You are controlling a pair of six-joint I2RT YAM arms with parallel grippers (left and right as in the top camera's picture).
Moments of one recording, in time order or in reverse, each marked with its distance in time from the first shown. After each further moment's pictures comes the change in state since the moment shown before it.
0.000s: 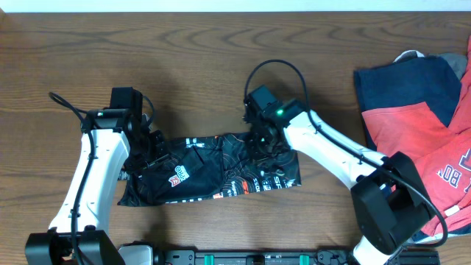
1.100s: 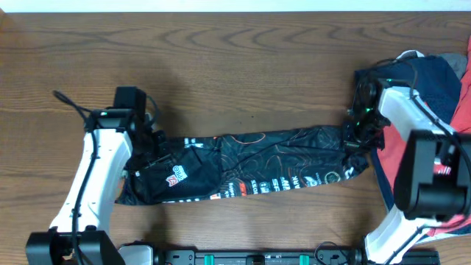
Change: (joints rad) left arm -0.011 0.000 0.000 0.008 0.000 0.000; right arm -0.702 0.052 -0.024 -0.251 0.205 -0.210
